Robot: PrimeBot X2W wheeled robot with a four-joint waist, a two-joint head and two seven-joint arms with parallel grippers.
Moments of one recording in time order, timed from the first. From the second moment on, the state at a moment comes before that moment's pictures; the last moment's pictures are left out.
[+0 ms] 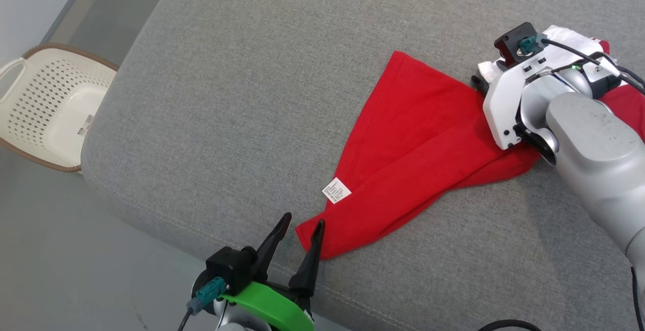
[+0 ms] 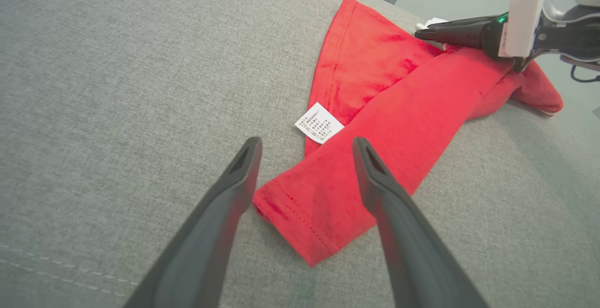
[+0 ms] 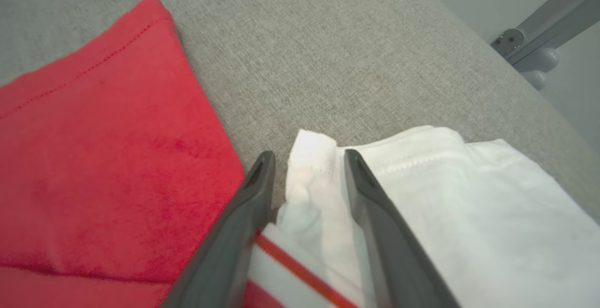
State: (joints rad) left arm -0.14 0.05 -0.51 0.33 -0.51 -0.12 -0.26; right arm -1.04 -0.36 0.87 0.99 0.56 0.13 0.14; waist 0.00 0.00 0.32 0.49
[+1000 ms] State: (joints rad) left arm -0.11 0.05 -0.39 0.36 -0.38 -0.13 -0.26; right arm -0.42 -0.22 0.18 0.51 0.55 0.13 -0.26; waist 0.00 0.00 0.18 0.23
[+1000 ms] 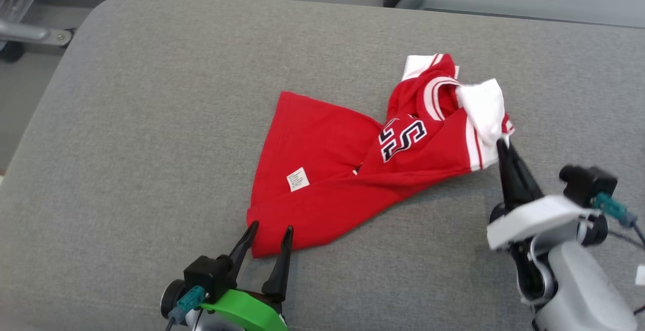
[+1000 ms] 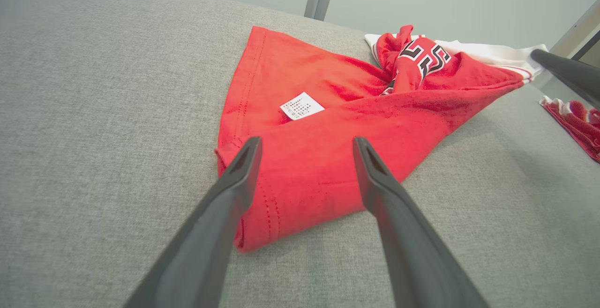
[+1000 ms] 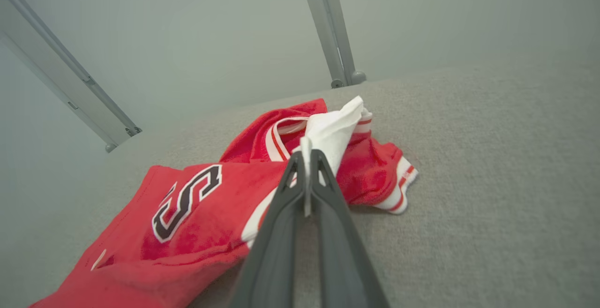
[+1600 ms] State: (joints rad) left arm -0.07 0.05 -0.24 0.40 -0.32 -0.13 -0.26; right arm 0.07 -0.10 0.10 0.24 0.45 0.13 -0.26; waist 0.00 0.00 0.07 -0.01
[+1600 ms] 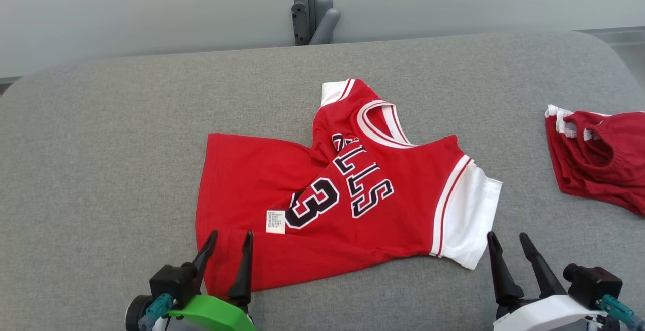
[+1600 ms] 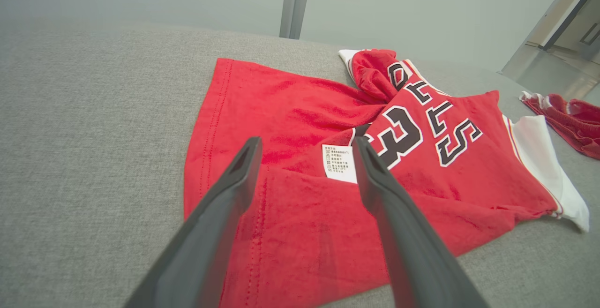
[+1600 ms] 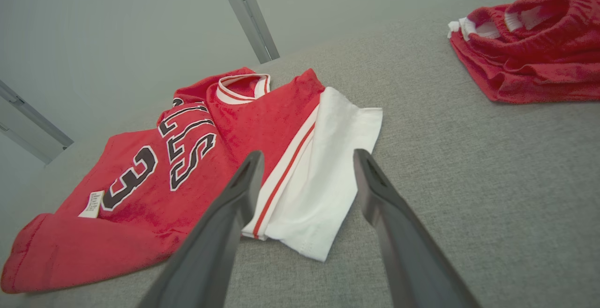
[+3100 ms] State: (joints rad) left arm -0.85 0.17 -0.17 1.17 -0.28 -0.13 -0.24; right arm -0.16 -0.11 0.04 0.13 0.41 0.13 -0.26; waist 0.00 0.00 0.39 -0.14
